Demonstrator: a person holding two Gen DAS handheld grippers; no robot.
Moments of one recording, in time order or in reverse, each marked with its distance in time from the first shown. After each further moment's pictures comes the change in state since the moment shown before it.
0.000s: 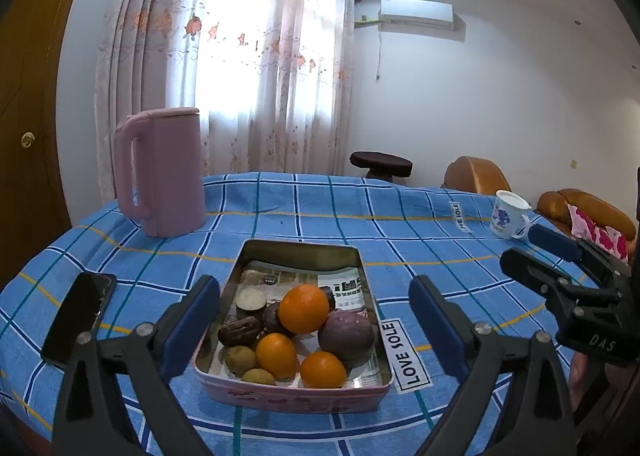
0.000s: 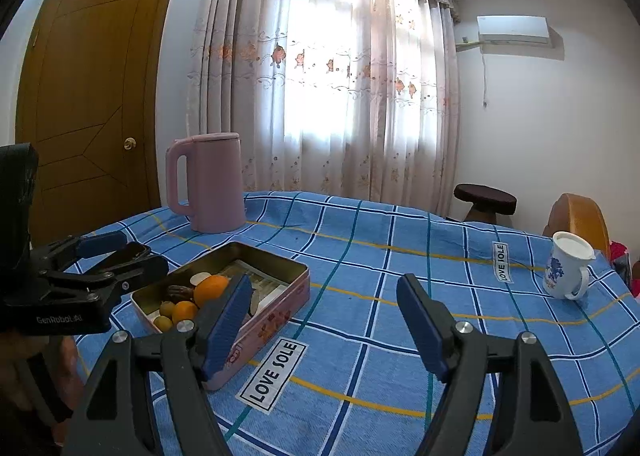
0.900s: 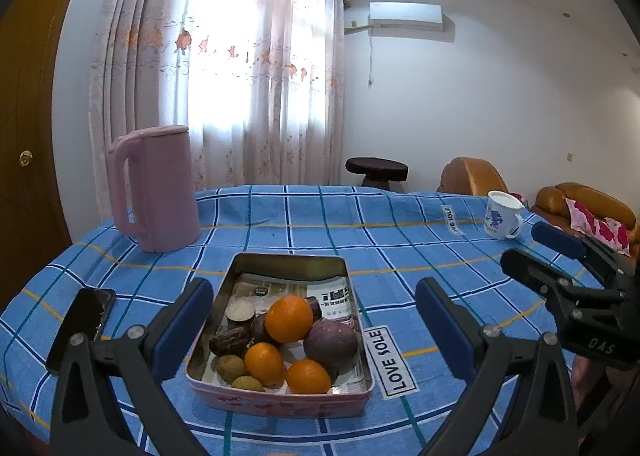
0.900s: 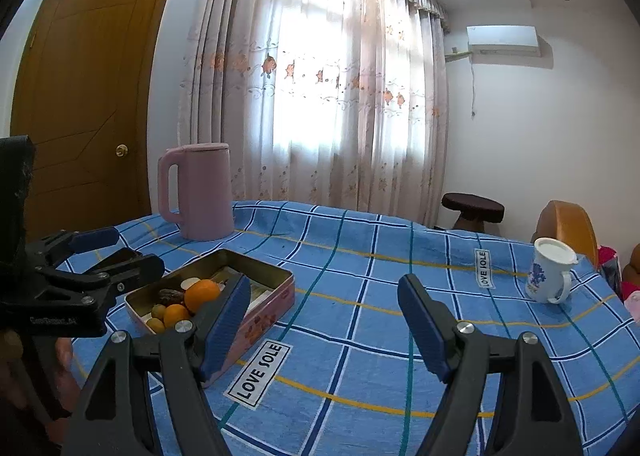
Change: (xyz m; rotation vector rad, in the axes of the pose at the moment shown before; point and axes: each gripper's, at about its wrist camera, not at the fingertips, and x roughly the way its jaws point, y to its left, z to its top) left arm -0.010 -0.017 0.005 0.040 -0.031 0.001; right arm -0.018 -0.007 -0.001 -0.006 -0.041 -0.046
